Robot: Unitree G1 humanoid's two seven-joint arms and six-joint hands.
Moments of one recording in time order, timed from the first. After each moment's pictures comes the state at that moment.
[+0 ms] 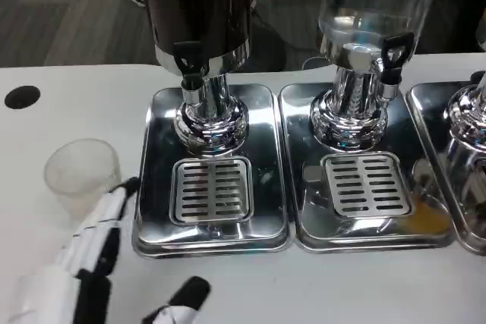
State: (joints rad) left arm 0.83 0.23 -0.06 -0.45 0.72 -0.38 0.41; right arm 0.41 -0.51 -0.33 0.17 -0.06 -0.75 0.18
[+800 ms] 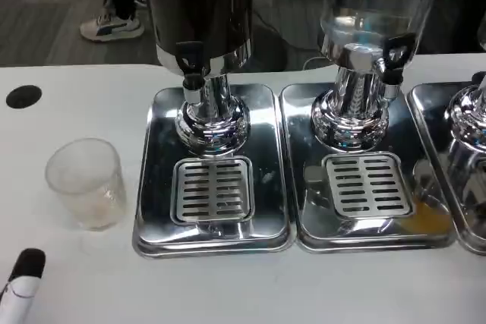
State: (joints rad) left arm 0.72 0.16 0.22 -0.26 0.31 -0.37 0.29; right arm 0.45 -0.50 -0.31 0.16 -0.07 -0.76 0.18
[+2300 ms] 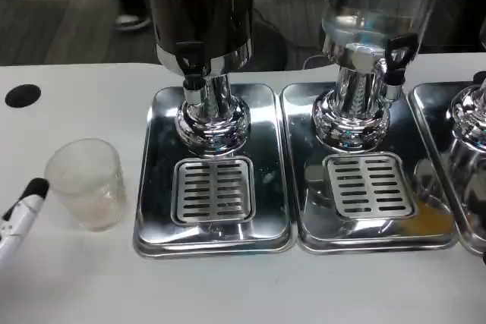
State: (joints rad) left arm 0.27 0.24 0.21 -0.12 0.61 0.16 0.28; right arm 0.47 -0.49 -0.28 0.14 -0.07 -0.76 0.21
